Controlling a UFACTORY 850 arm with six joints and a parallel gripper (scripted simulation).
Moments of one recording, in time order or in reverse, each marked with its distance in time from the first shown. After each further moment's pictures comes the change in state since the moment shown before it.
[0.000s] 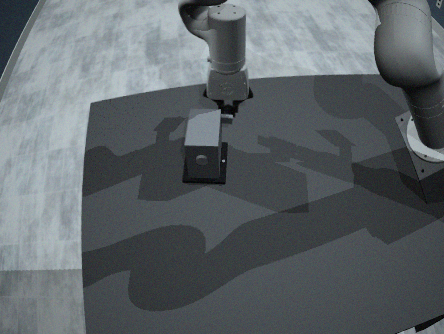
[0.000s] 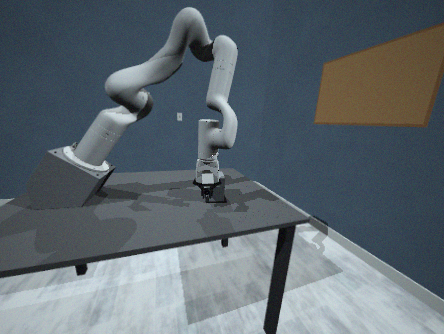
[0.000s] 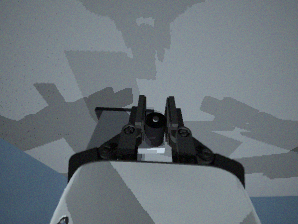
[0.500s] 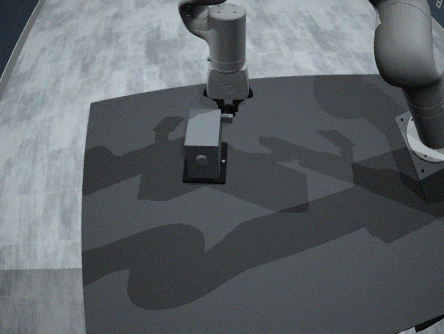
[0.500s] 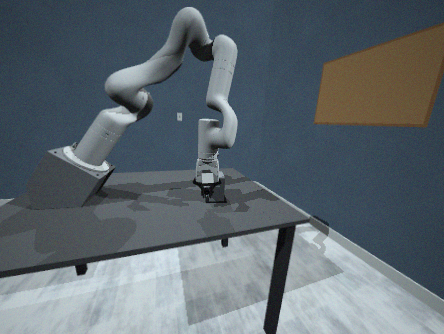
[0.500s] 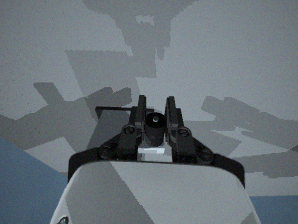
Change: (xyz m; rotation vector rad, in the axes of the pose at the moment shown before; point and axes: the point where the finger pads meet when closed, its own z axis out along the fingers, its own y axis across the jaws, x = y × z) arm 0.000 0.000 -0.002 0.000 0.000 0.000
